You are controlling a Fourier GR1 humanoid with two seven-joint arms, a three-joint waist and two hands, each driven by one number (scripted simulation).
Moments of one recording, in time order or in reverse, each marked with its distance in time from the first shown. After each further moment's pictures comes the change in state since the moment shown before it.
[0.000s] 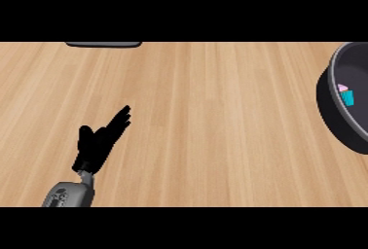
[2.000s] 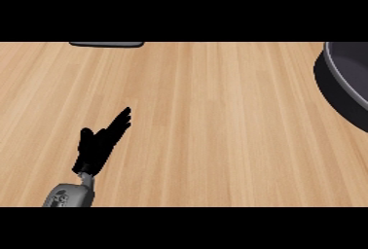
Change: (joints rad) left arm 0.011 0.009 -0.018 -0.004 0.001 0.003 -0.009; right arm 0.338 -0.102 0.290 -0.410 0.104 0.356 0.080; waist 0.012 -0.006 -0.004
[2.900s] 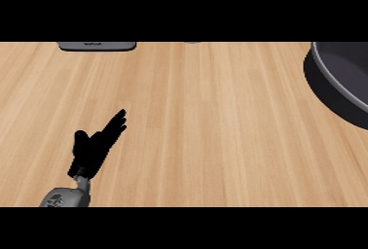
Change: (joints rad) left arm 0.027 0.016 0.004 -0.012 0.020 0.022 0.003; right arm 0.533 0.094 -0.335 -0.227 -0.335 -0.026 -0.368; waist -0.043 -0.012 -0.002
